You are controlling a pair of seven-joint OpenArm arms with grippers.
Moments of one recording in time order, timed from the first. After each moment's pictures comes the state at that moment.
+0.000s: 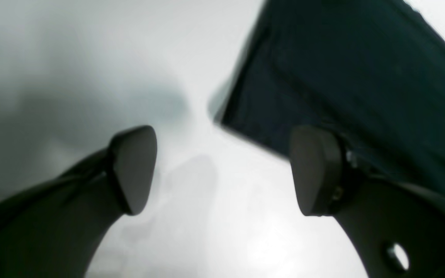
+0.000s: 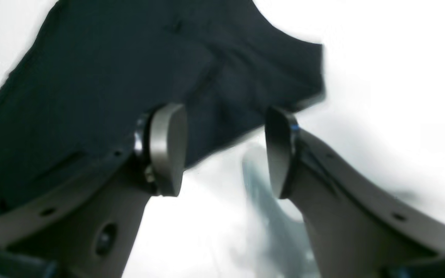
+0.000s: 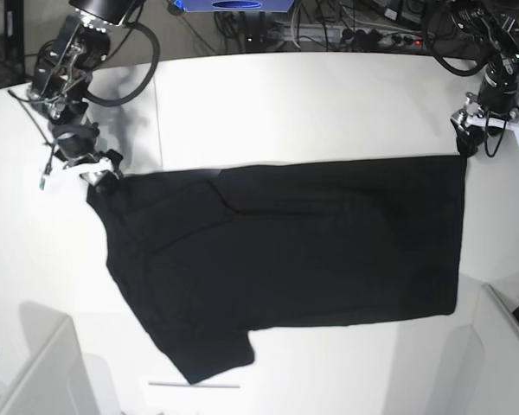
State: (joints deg) left arm 19.3 -8.6 -49.5 93.1 -38.6 -18.0 46.7; right arm -10.2 -2.3 31.0 99.1 30.4 8.1 -50.0
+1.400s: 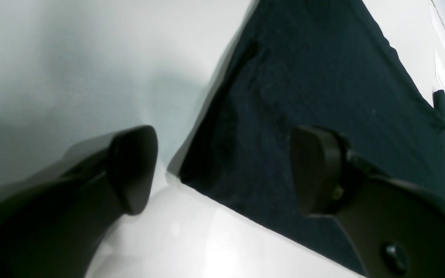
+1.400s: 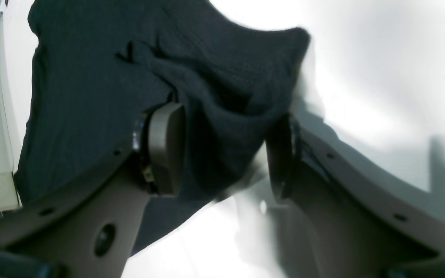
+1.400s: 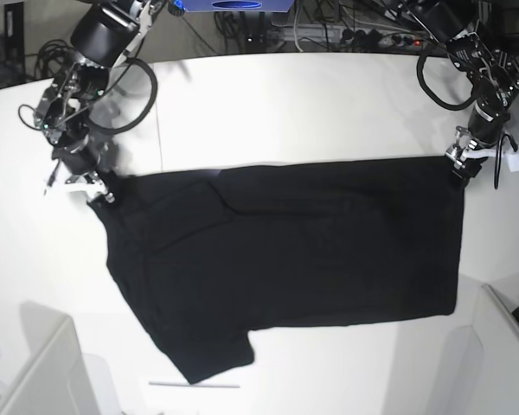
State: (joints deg) left arm 6.6 -9.1 -49.4 77.4 -40.0 -18.8 44.3; right arm 1.3 -2.0 38.1 76.7 32.8 10.0 -45.5
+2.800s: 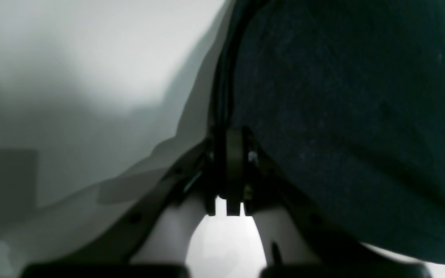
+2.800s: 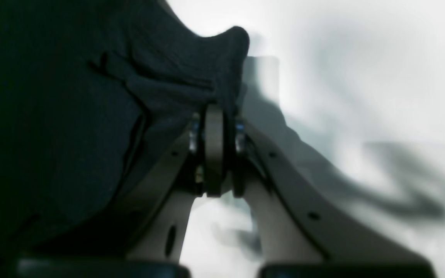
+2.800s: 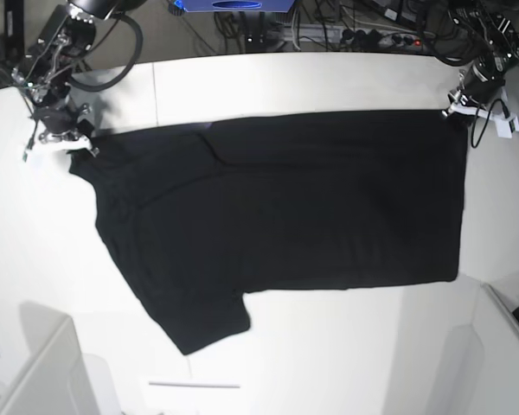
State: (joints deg) left arm 22.0 -10.8 -44.4 87.6 -39.6 -18.6 47.4; right arm -12.6 -0.5 38.4 95.6 30.8 8.4 -52.2
